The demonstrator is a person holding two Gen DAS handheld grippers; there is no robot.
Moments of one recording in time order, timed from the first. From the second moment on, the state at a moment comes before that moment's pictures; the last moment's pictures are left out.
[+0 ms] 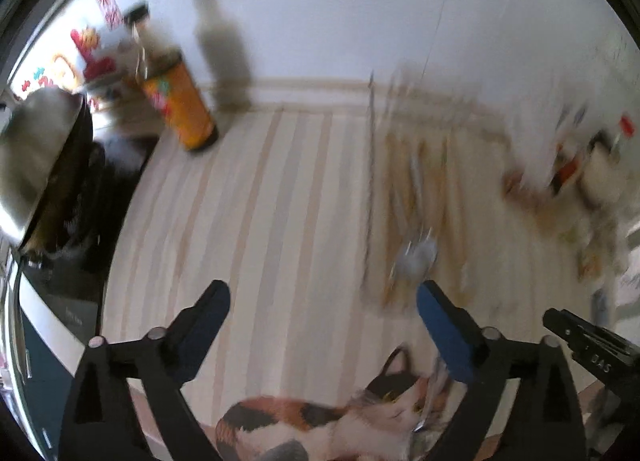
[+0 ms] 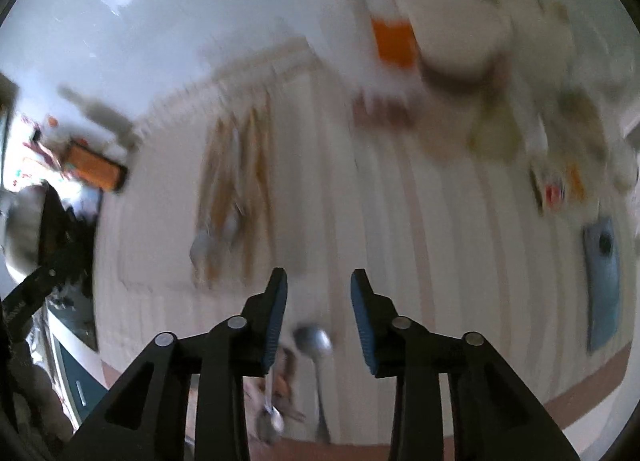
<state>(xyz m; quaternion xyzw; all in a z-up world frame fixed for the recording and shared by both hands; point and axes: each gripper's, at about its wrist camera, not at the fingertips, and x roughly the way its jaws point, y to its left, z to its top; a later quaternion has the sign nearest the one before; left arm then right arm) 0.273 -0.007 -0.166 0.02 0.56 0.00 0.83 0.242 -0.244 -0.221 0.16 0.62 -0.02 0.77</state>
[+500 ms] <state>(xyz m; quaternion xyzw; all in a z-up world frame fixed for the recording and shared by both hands) 0.215 0.001 -0.261 0.07 0.64 0.04 0.77 0.197 -0.178 -0.304 0.05 0.66 -0.02 0.75</state>
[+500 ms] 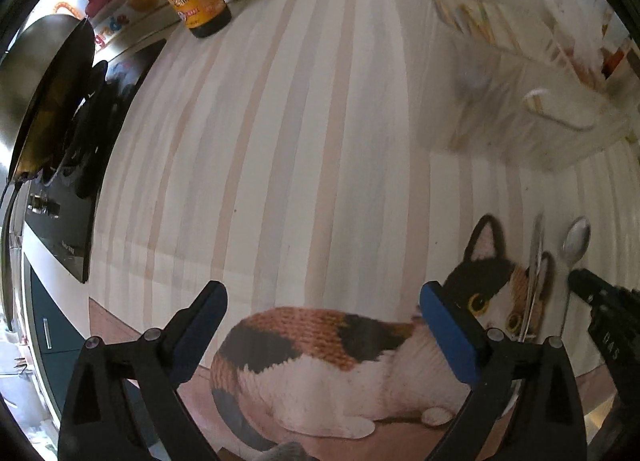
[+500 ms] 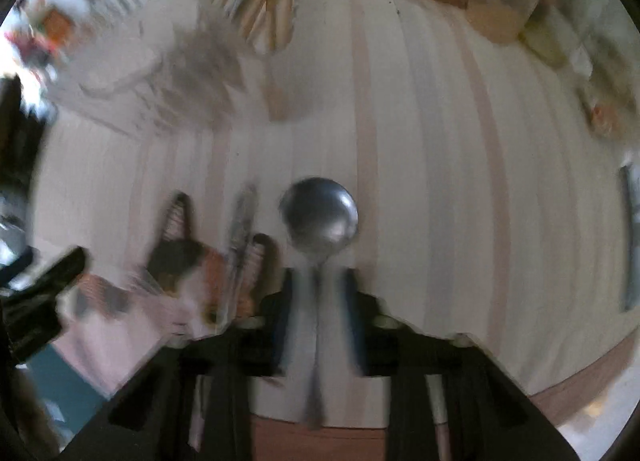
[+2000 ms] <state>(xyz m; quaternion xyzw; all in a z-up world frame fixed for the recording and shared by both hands) 0.180 -0.057 -0.295 0.07 0.70 -0.06 0.71 0.171 -0.285 -0.304 0.08 0.63 -0.11 0.77</state>
